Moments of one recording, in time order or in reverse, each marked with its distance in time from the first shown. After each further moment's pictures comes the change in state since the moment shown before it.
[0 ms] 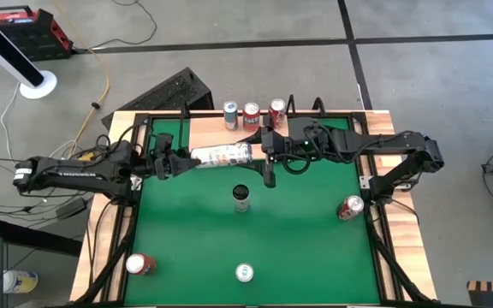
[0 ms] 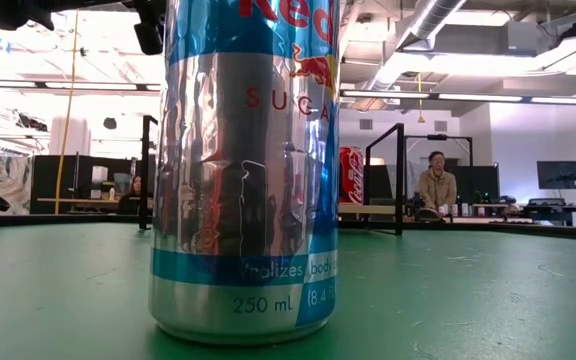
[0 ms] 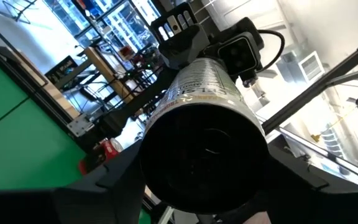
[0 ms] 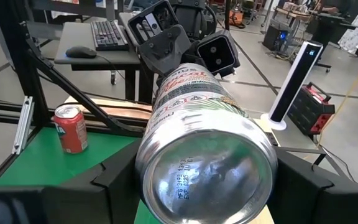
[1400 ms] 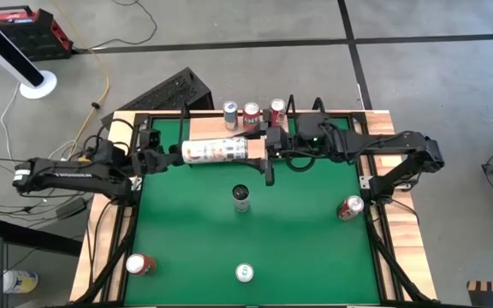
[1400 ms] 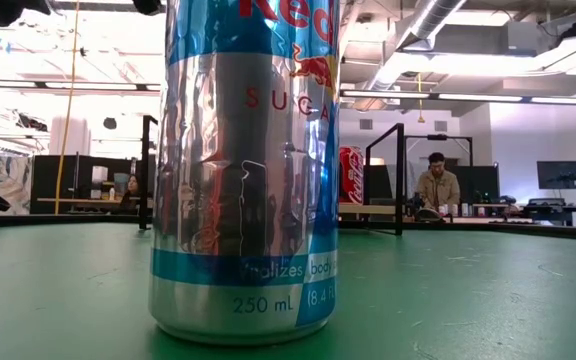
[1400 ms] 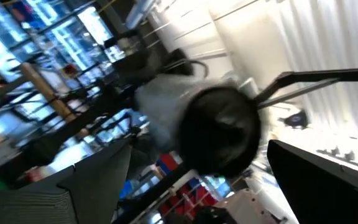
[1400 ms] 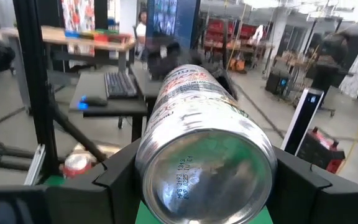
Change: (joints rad) left arm -0.014 -0.055 -0.001 0.206 0.022 -0.099; right arm 0.008 -0.001 0.000 0.199 -0.061 0.004
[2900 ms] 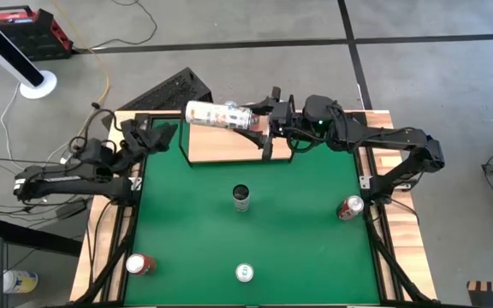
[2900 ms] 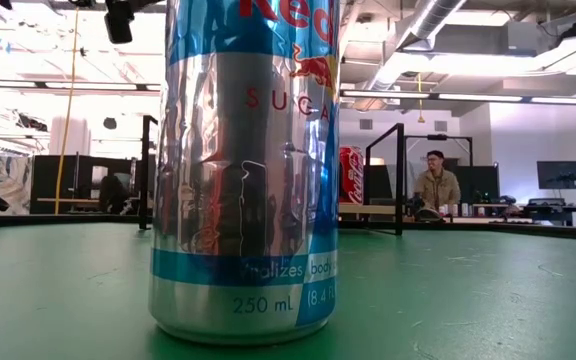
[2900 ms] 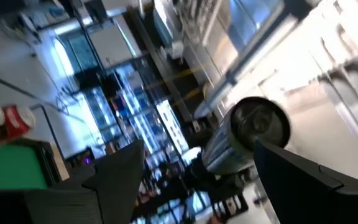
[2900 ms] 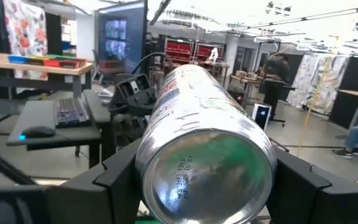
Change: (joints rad) left arm 0.040 -0.194 0.001 -0.289 -0.460 0.041; right arm -0.099 -0.013 0.000 0.108 0.059 0.001
